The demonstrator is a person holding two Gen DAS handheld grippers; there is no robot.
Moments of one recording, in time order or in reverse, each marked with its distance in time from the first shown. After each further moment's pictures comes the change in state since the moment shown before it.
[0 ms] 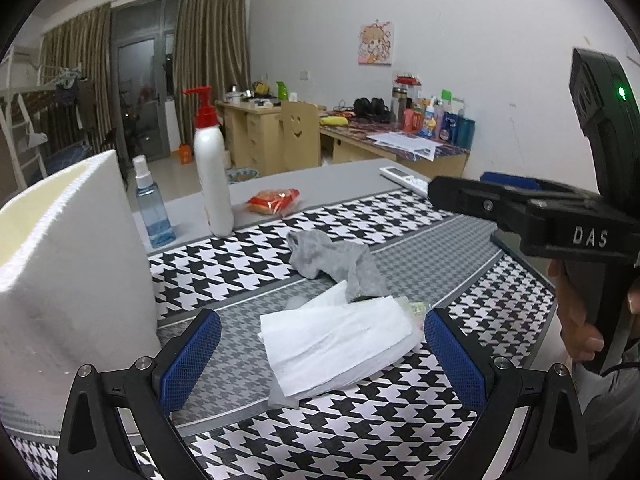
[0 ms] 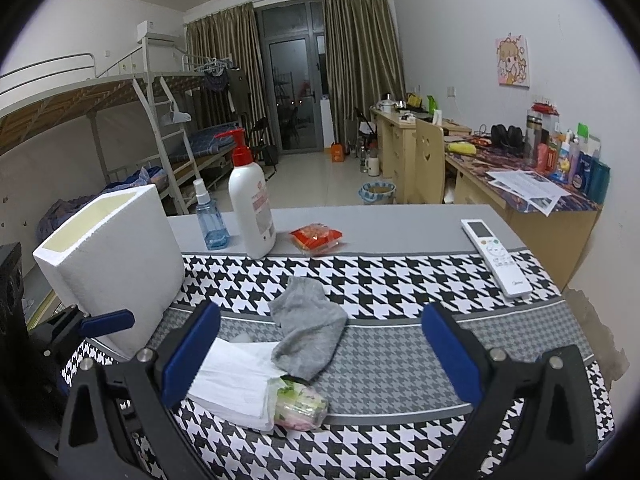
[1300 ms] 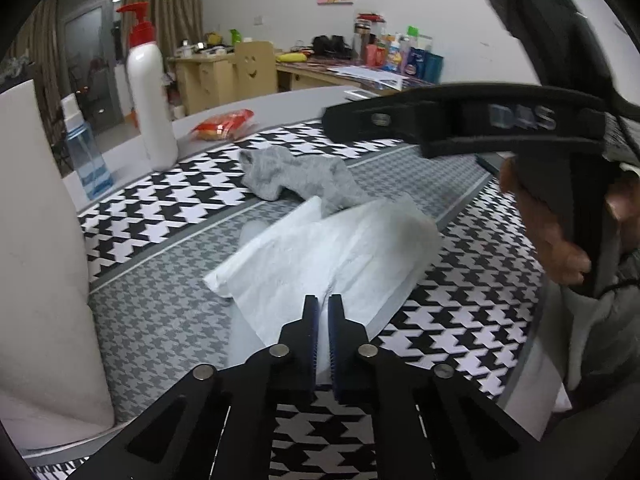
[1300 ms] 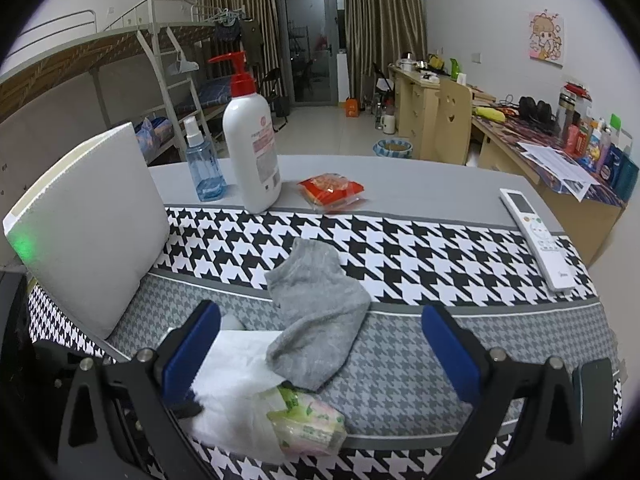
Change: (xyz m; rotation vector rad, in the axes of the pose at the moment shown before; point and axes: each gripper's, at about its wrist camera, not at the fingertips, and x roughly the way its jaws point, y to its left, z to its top) left arm 0.051 -0.001 -0.031 0.084 0.211 -0.158; right arm 0.070 0.011 -0.002 -0.065 0.182 0.025
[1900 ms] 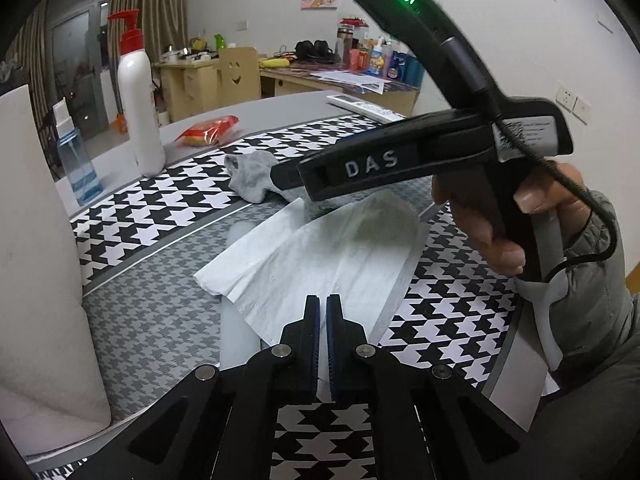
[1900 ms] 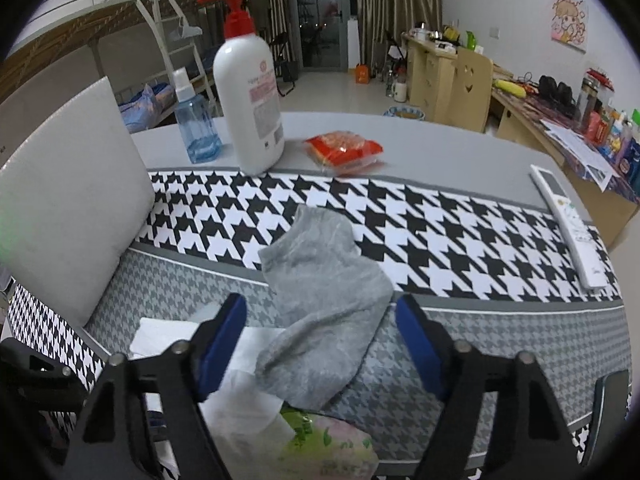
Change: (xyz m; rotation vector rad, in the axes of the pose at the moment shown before) left arm -0.012 0.000 -0.006 0.010 -0.022 -0.044; right arm 0.049 0.004 -0.001 -0.023 0.140 0.025
